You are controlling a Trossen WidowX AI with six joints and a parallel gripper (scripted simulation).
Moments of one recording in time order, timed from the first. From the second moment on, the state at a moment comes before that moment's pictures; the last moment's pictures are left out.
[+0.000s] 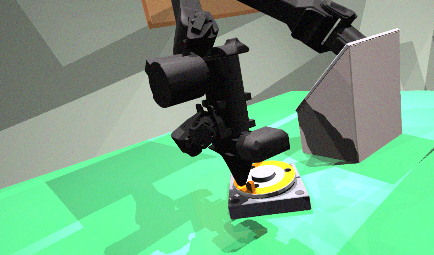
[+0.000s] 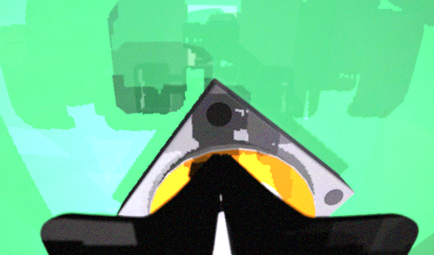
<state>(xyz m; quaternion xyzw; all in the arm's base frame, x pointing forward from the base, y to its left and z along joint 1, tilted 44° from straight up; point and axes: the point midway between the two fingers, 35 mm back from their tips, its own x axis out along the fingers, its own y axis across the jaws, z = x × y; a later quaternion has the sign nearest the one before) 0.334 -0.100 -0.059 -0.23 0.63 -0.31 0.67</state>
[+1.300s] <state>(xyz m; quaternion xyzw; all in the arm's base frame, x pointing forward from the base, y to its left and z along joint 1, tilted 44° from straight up) 0.331 -0.089 -0.069 -0.23 0.63 -0.31 0.68</state>
